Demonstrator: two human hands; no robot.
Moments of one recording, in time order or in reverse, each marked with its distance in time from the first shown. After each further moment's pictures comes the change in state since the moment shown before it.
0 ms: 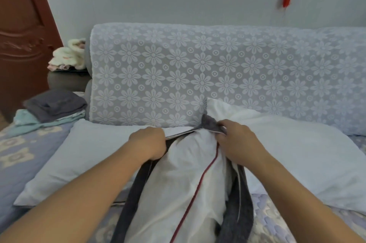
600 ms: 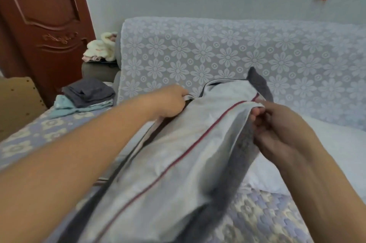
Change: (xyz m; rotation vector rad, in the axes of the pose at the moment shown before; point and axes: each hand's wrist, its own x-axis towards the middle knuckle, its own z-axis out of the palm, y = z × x) left_hand -0.034 -0.023 -0.086 -0.412 0.151 0.169; right_hand -0.032 -0.050 -0.041 1.905 -0.079 0.356
